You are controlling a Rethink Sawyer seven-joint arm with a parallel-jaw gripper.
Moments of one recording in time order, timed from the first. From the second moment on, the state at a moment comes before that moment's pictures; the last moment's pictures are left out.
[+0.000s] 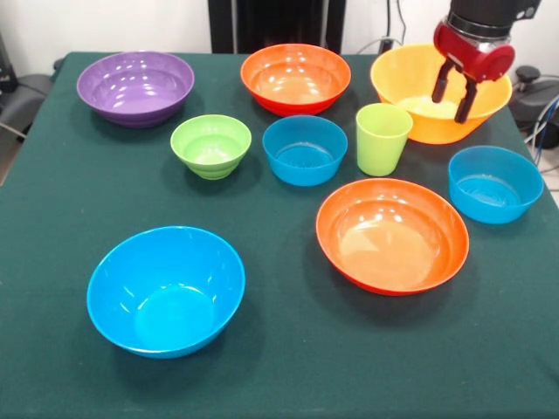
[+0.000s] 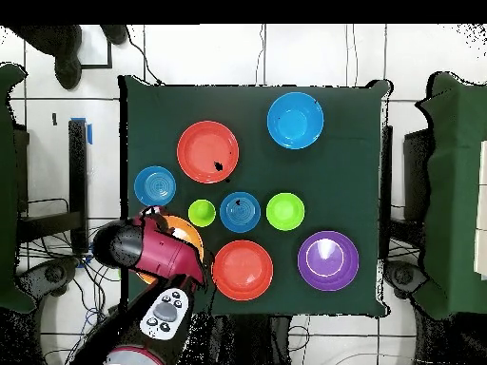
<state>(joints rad) 0.37 -0.51 -0.25 1.88 0.65 0.21 2.59</state>
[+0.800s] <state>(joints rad) 0.40 -0.48 -0.27 1.84 0.69 0.21 2.59</state>
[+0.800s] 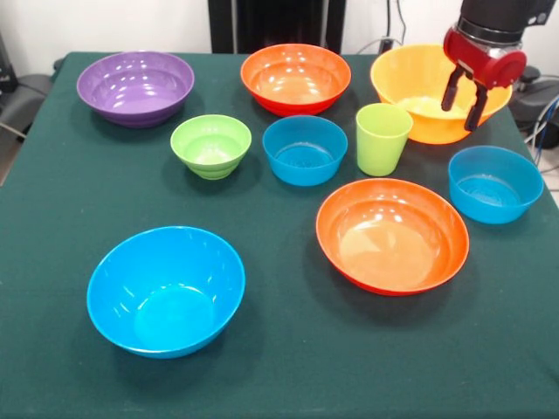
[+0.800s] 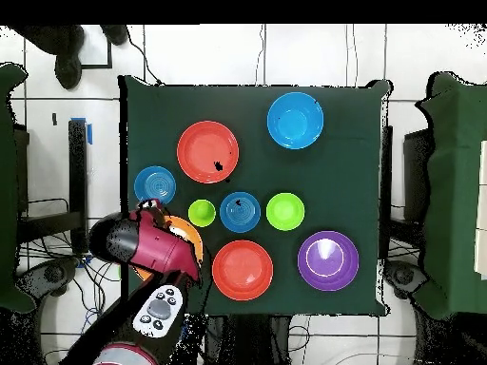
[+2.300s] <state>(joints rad) 0.49 -0.35 -0.36 1.79 0.71 0.21 2.59</state>
